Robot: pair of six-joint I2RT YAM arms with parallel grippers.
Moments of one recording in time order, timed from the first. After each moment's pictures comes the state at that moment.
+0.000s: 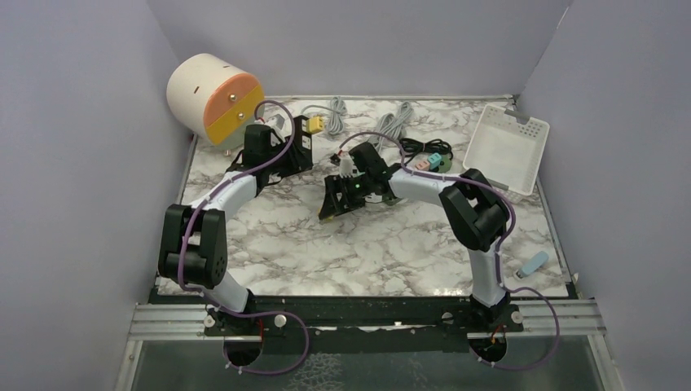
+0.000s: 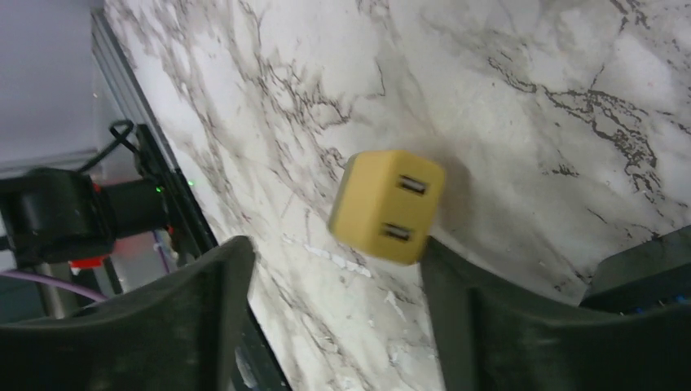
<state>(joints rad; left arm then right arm) -0.16 1.58 0.98 0.00 0.39 -0.49 0.71 2.05 1.34 -0.14 -0.66 0.44</state>
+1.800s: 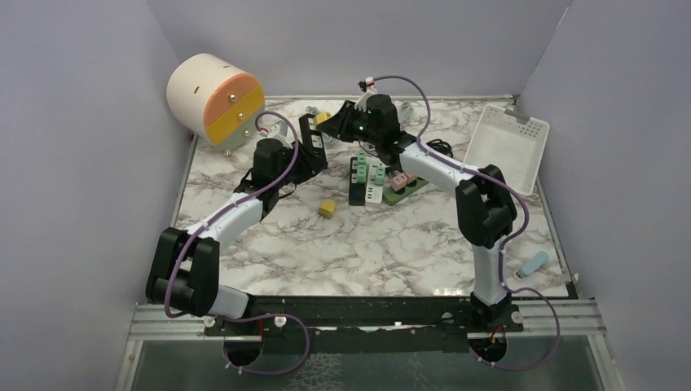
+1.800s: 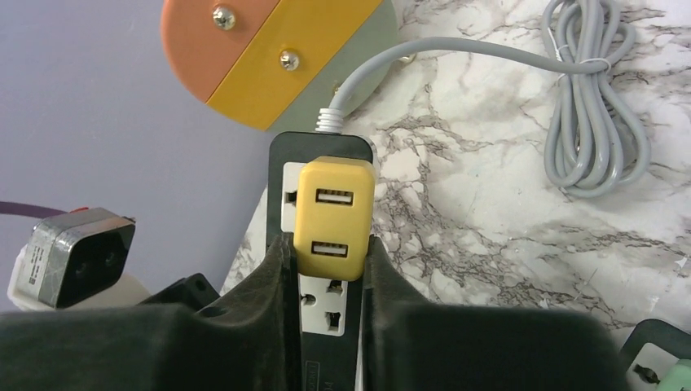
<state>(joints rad) -0.31 1.41 0.80 0.23 0.26 -0.76 0.61 2.03 1.60 0.24 -0.26 0.73</state>
